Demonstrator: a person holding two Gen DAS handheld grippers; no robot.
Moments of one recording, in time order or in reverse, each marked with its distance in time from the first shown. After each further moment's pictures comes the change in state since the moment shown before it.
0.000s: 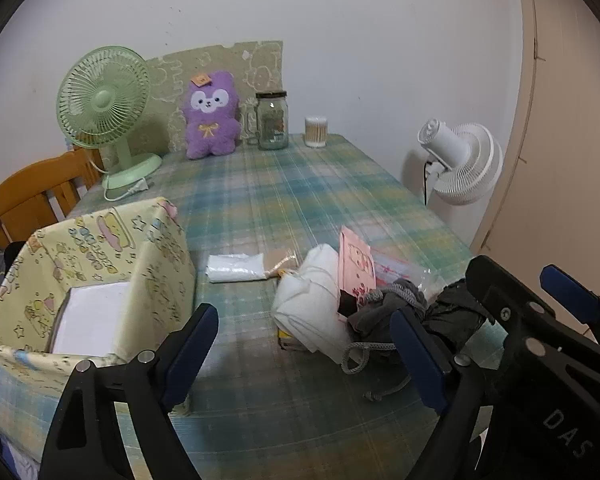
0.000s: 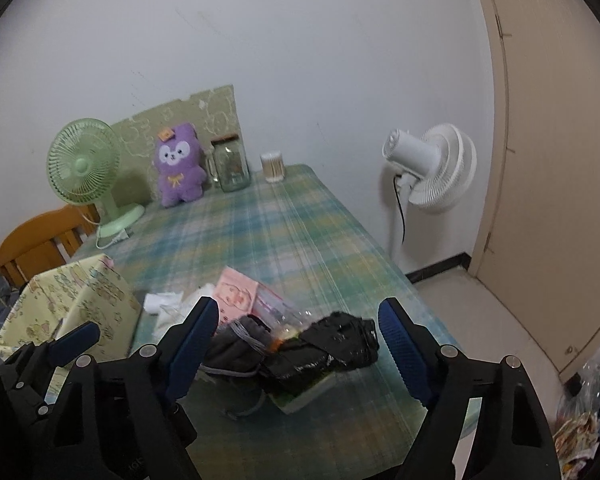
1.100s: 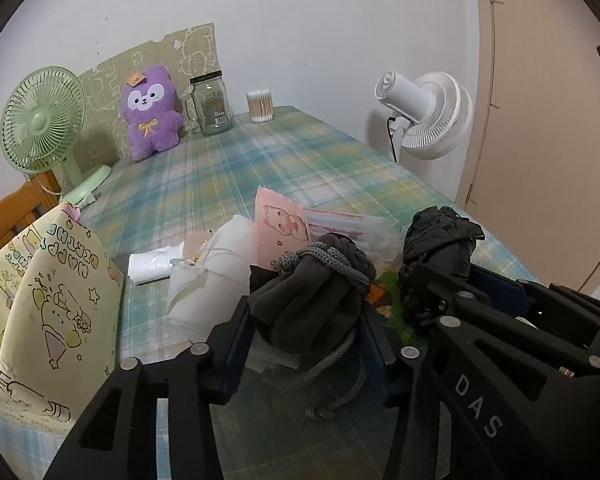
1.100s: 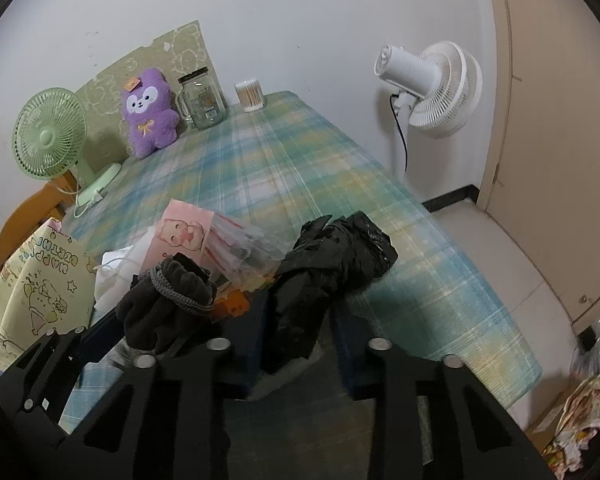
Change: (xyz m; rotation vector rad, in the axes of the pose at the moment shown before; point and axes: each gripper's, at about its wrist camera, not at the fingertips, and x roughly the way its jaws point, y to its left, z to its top) left arm 0.040 -0.053 -0.016 0.164 0.053 -0.047; right arm 0.062 -0.028 -0.023 0.078 0.216 0.019
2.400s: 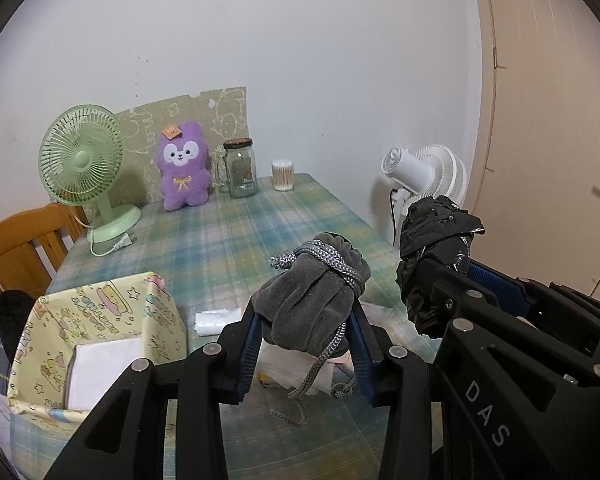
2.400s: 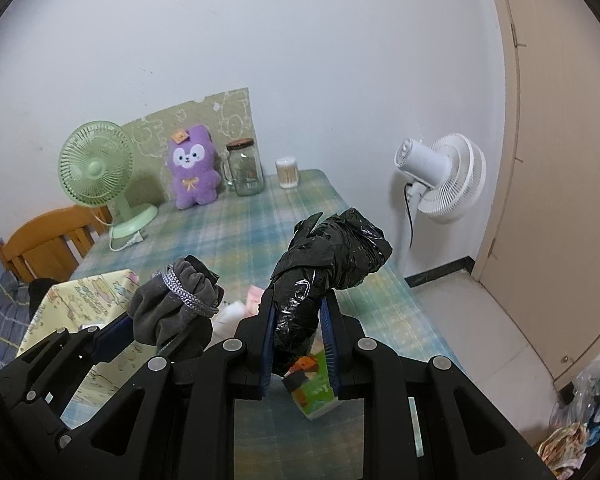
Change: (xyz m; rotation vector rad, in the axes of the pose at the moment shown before) left arm -0.091 0.047 0.038 -0.075 -0.172 -0.019; right arm -0.101 0.060 0.039 -0.118 -0.202 0.000
